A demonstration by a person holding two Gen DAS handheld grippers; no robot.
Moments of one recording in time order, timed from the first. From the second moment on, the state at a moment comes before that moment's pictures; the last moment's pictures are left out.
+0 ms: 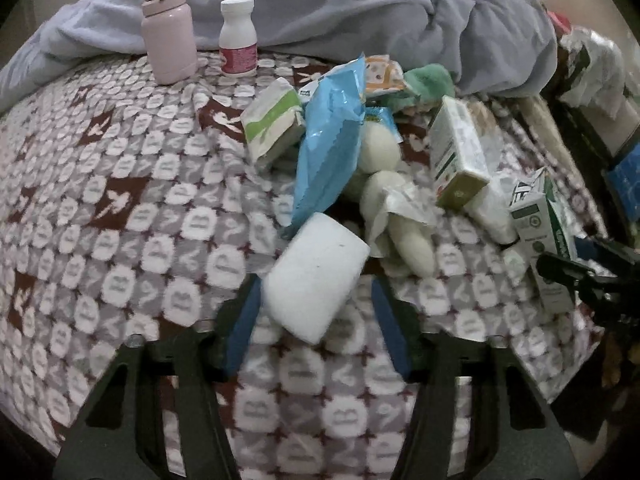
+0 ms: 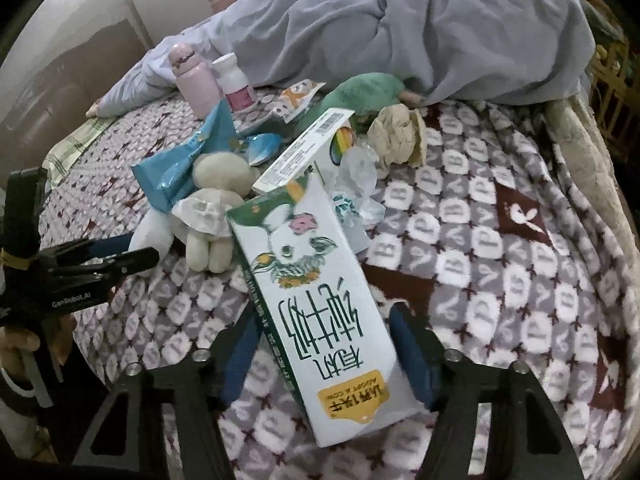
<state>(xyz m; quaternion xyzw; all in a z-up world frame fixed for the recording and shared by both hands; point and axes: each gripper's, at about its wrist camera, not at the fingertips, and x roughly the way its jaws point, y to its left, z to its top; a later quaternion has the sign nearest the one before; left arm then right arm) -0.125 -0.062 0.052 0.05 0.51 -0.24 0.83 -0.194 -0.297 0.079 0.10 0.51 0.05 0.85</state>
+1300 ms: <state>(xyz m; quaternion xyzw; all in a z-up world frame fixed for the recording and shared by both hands) -0.174 -0.136 0.122 0.07 0.44 -0.31 0.84 -0.261 -0.379 0.137 0.14 0.44 -0.03 0.89</state>
